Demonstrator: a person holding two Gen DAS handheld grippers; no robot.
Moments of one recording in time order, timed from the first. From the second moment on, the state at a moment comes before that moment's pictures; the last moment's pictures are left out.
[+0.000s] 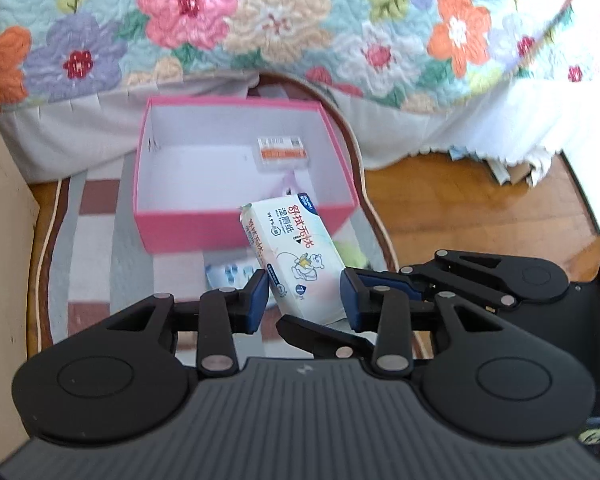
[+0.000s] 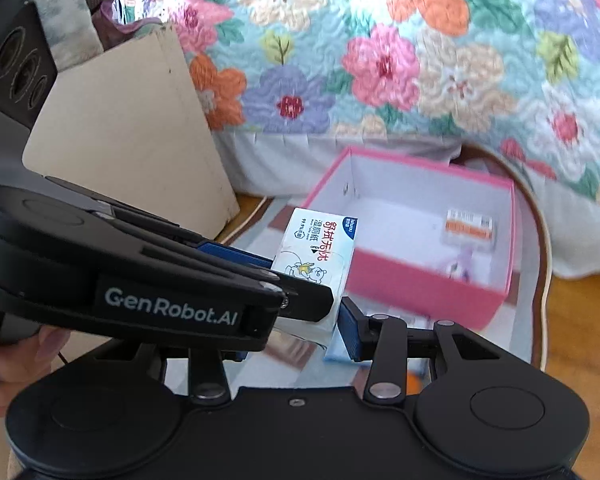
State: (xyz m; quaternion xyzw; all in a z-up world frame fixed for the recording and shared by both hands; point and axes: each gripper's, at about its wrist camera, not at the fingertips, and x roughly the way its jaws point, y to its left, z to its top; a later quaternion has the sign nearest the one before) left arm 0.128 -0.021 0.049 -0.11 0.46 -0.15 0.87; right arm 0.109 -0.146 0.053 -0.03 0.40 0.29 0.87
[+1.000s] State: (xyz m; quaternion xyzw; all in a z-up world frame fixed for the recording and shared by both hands) left arm 0.382 -0.014 -0.107 -0.23 0.50 -0.09 0.83; right arm 0.372 -0.153 -0.096 0.03 0.51 0.25 0.83
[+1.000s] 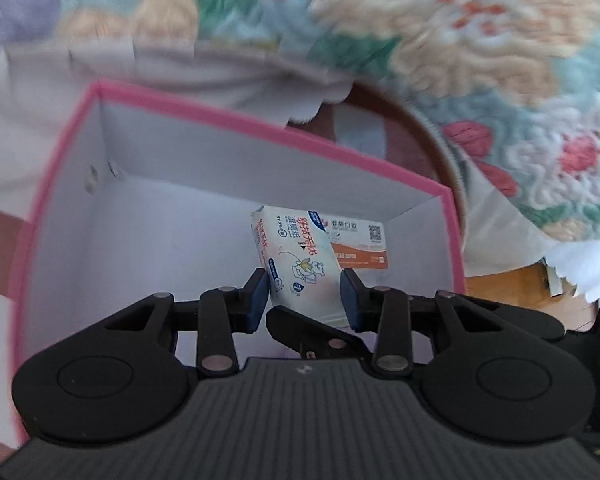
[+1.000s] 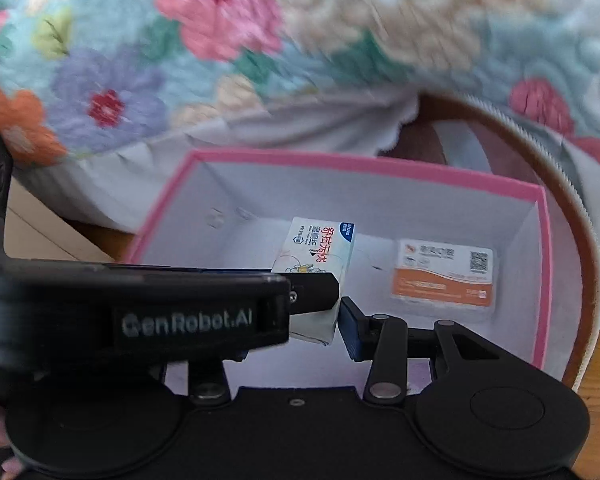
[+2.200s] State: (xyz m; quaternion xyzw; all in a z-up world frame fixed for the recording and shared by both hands) left arm 0.327 -0.014 -0.082 -0.09 0.55 -0.06 0.82; right arm 0.323 -0.193 -0.062 0.03 0.50 0.25 0.83
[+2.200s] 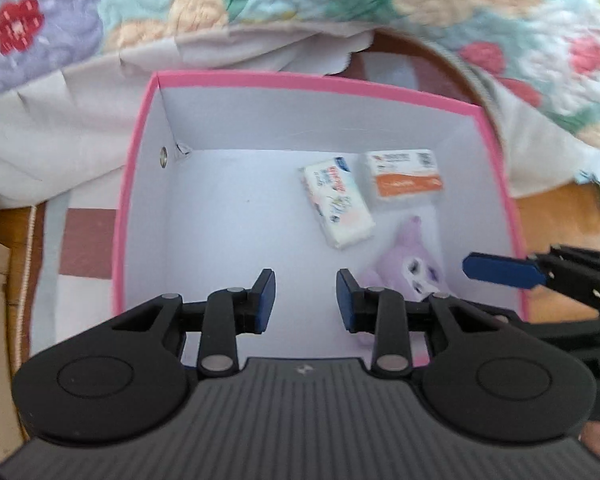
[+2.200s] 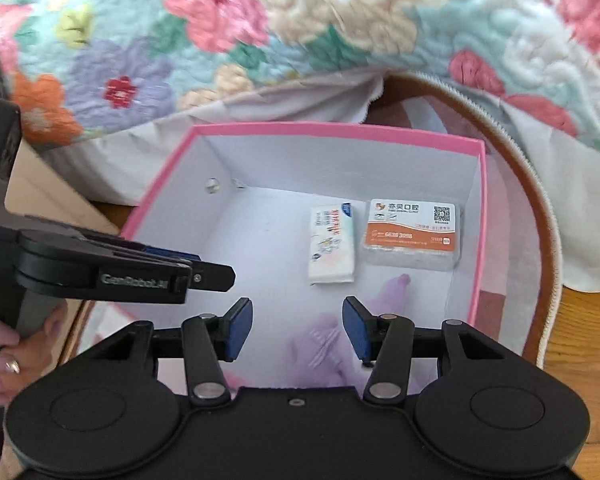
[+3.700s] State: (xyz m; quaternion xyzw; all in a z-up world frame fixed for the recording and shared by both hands) left arm 0.113 0.055 0.027 -0.08 0.46 -0.12 0.88; right arm 0.112 -0.120 0.046 -0.14 0.44 0.37 0.80
